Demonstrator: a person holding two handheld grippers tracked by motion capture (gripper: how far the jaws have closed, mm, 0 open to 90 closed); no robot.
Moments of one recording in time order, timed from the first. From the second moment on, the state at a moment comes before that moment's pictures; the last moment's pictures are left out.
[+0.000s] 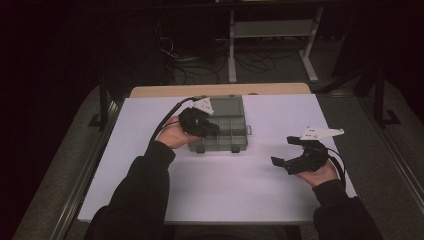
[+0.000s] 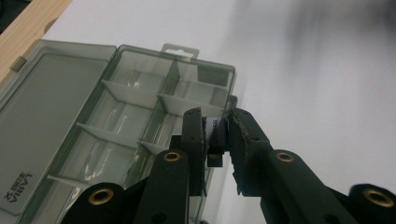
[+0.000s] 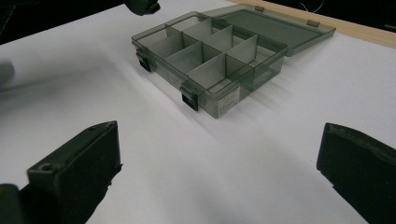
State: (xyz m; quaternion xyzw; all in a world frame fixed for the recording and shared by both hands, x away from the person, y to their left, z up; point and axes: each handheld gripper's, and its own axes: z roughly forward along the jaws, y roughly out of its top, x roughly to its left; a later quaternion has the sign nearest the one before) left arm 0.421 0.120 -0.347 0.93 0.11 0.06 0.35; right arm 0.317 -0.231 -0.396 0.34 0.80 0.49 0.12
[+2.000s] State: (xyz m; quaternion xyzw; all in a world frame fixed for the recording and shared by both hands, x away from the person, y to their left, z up) left arm 0.455 0.137 -0.401 0.93 0.19 0.05 0.32; right arm 0.320 -0.230 -0.398 0.35 0.80 0.48 0.12
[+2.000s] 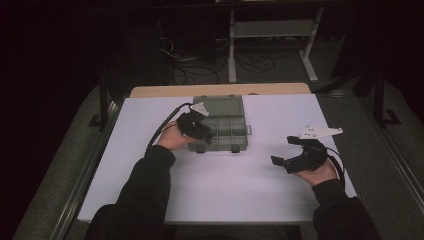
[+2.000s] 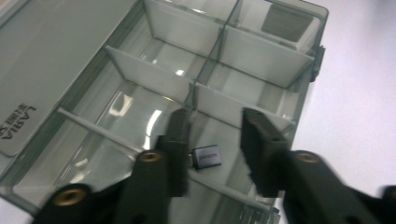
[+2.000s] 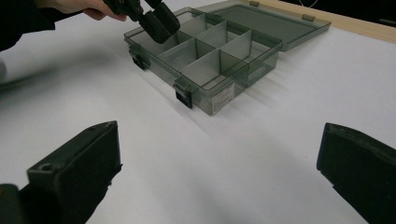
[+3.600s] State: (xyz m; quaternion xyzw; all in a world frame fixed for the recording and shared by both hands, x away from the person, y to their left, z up) left arm 0.416 0.199 -0.353 0.88 0.20 0.07 0.43; right arm 0.320 -0.230 -0.398 0.35 0.80 0.48 0.12
